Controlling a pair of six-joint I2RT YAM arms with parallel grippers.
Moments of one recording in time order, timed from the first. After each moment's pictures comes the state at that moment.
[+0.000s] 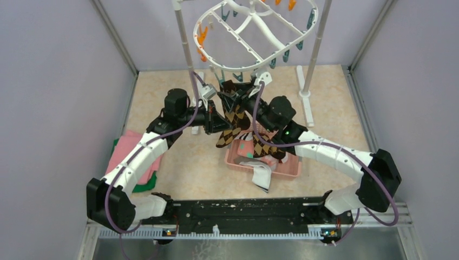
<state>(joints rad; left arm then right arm) -0.39 1.22 1.00 -0.13 0.94 -0.21 0.88 1.40 1.08 0.57 0.08 0.15</state>
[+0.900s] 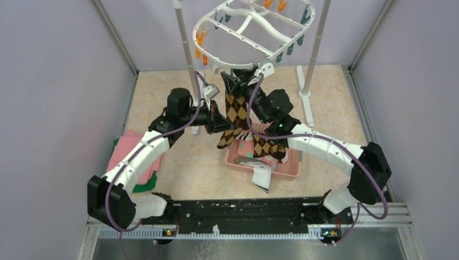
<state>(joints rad) -0.42 1.24 1.02 -0.16 0.90 -0.22 0.87 1.51 1.20 0.71 0.22 0.05</state>
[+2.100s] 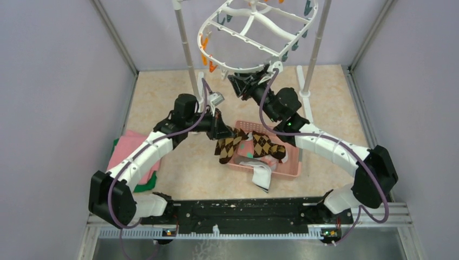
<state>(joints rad) -0.44 1.25 0.94 -0.23 0.83 -0.21 0.77 1.47 1.14 0.67 0.06 0.25</state>
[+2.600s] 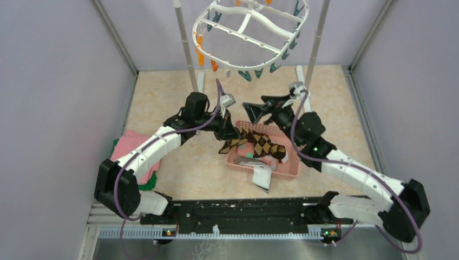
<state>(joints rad) -0.51 1.35 1.02 -0.22 0.83 -0.13 0.76 1.12 0.80 0.53 0.11 0.40</state>
